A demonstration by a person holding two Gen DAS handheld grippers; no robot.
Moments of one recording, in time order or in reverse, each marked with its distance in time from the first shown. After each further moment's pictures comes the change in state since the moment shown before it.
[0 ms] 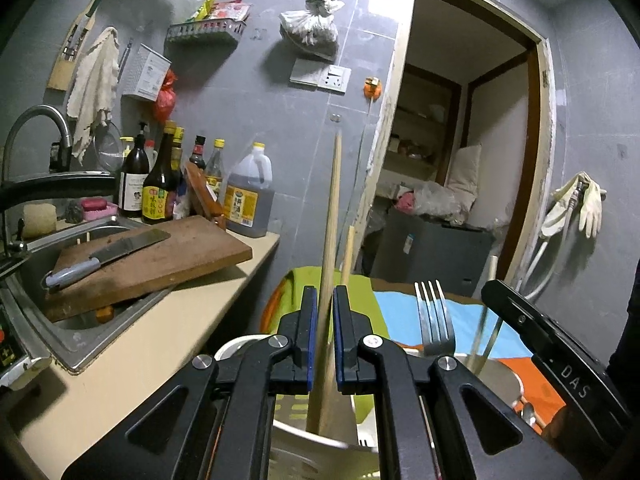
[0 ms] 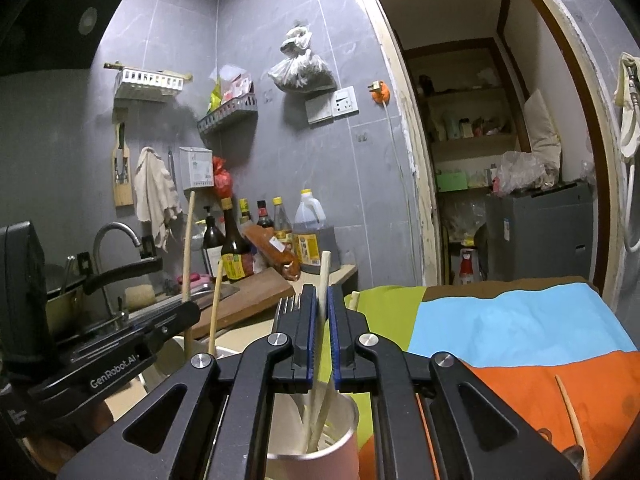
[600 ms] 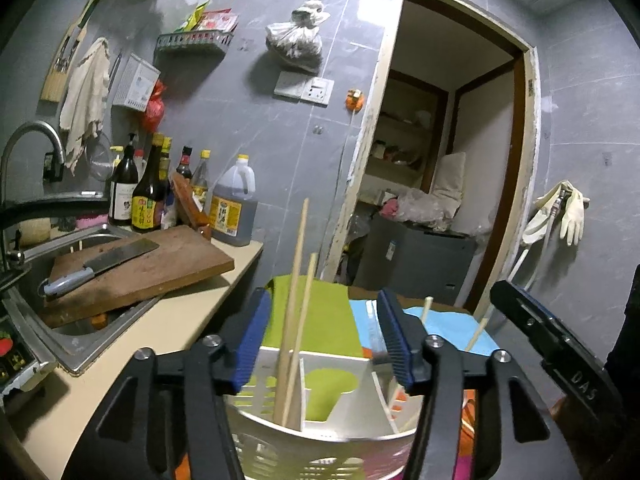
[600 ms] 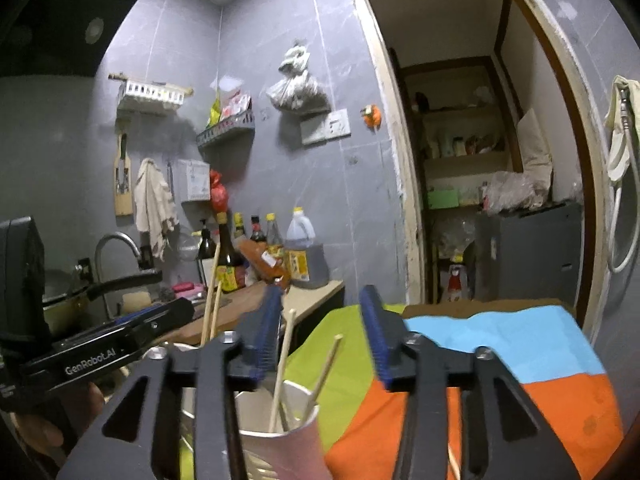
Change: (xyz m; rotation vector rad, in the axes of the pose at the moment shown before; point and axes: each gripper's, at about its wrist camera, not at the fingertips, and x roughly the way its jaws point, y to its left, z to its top) left arm -0.028 -0.023 0.019 -0.002 -0.026 -0.051; right arm -0.045 -0.017 0.026 -0.029 -0.063 -0.026
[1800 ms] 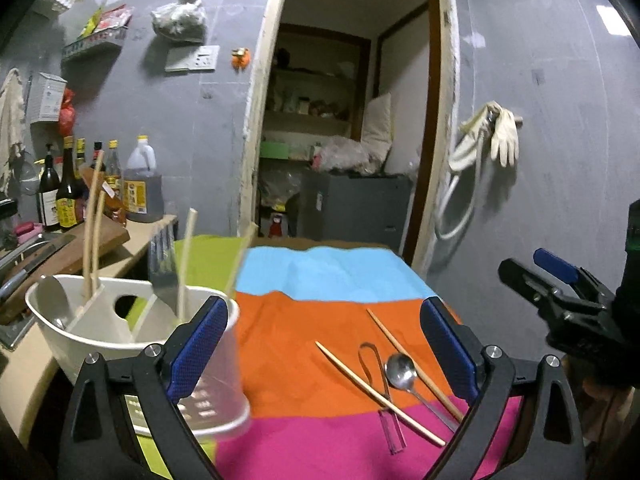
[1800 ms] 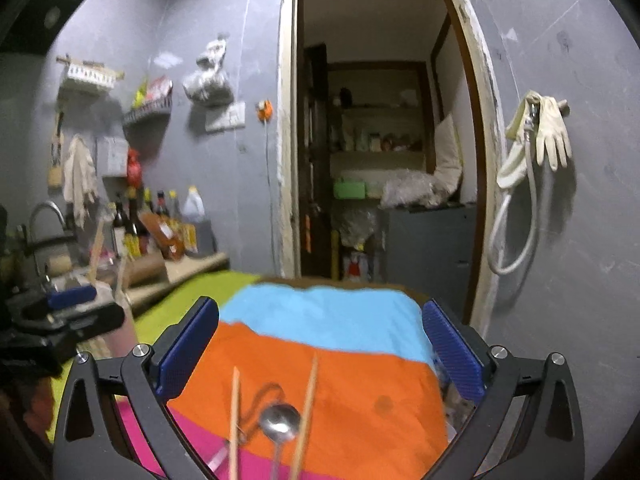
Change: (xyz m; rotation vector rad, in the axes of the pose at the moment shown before) left arm 0.015 -0.143 -0.061 0.188 0.156 -0.173; right arm -0.101 -0.133 -0.013 -0.088 0.124 -0.301
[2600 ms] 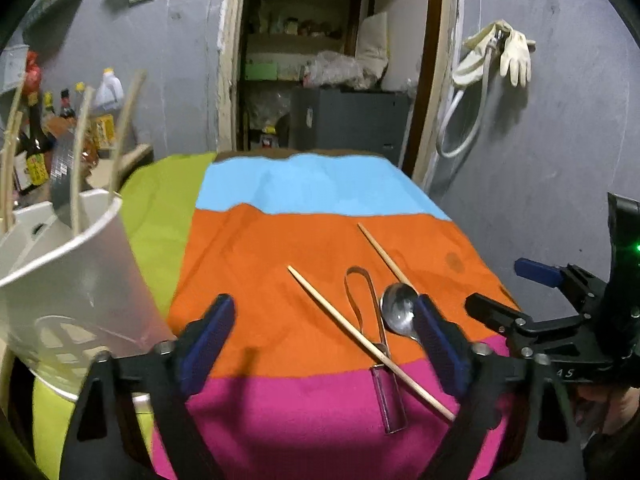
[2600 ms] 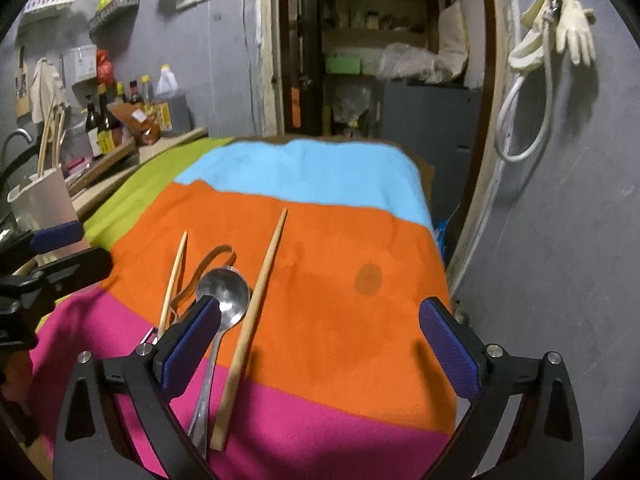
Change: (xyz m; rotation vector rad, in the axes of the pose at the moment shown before) left arm 0.074 -0.018 -0.036 0.016 0.313 -0.018; right arm 0.064 -0.024 -0.064 0.013 0.466 0.016
